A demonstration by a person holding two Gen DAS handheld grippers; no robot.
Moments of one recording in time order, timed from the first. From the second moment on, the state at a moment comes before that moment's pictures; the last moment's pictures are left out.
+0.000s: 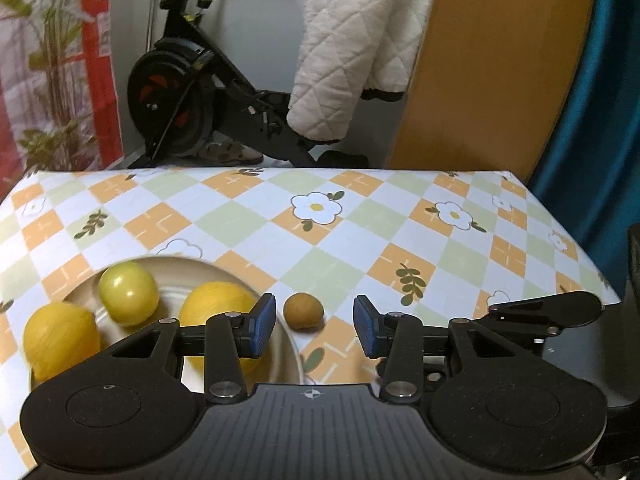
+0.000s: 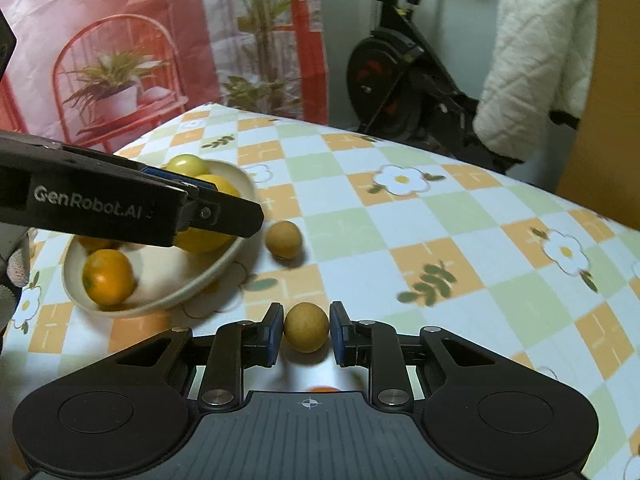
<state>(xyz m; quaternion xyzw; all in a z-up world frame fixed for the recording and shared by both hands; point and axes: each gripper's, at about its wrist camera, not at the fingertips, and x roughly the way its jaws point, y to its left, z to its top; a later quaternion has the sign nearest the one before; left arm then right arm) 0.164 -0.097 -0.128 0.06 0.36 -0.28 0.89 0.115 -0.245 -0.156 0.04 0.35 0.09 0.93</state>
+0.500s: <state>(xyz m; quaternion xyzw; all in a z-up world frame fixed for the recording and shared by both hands) 0.188 -0.113 -0.147 0.09 0.37 -0.27 0.88 0.105 -0.263 -0.162 0.07 0.34 0.07 0.94</state>
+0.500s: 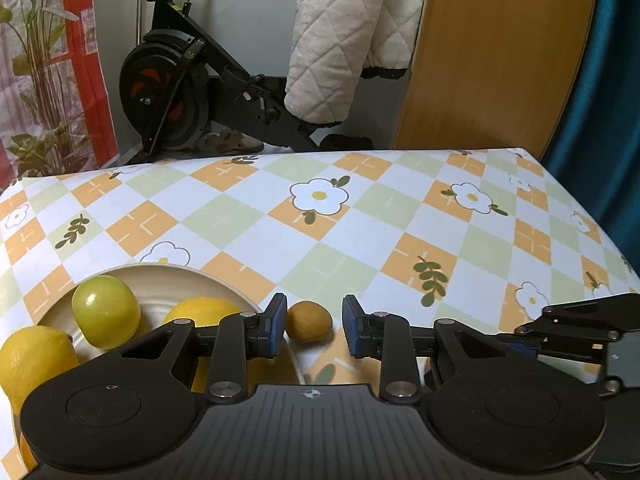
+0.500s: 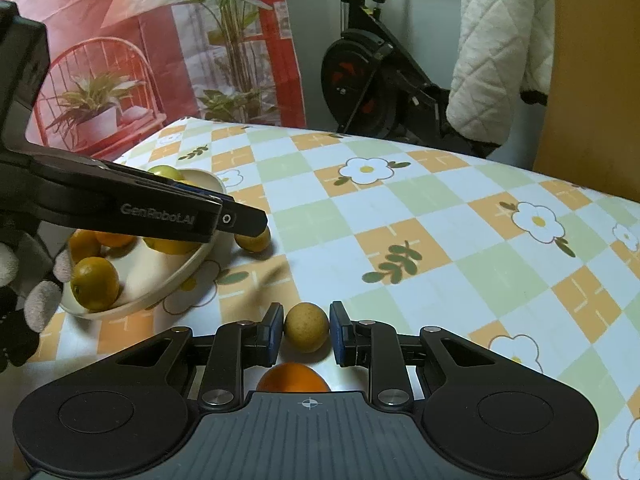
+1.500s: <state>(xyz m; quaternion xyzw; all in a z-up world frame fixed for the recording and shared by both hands) 0.143 -0.126 -0.145 0.13 0.38 -0.29 0.87 0.084 -0.274 -0.158 0.11 0.32 0.05 0.94</state>
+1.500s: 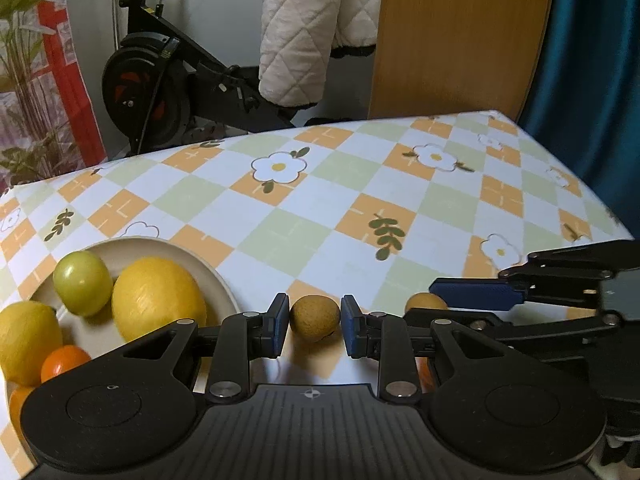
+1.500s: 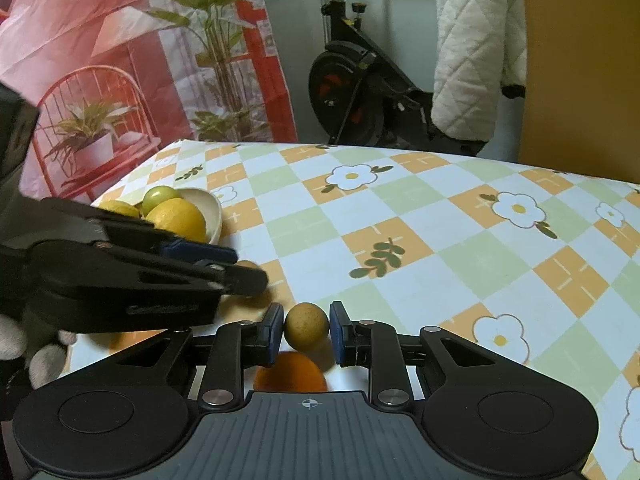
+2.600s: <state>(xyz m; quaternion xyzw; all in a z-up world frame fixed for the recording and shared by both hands) 0.100 0.016 -0.110 -0.02 0.35 -0.19 0.92 0.088 -0.183 -0.112 0.05 0.31 0.14 0.94</state>
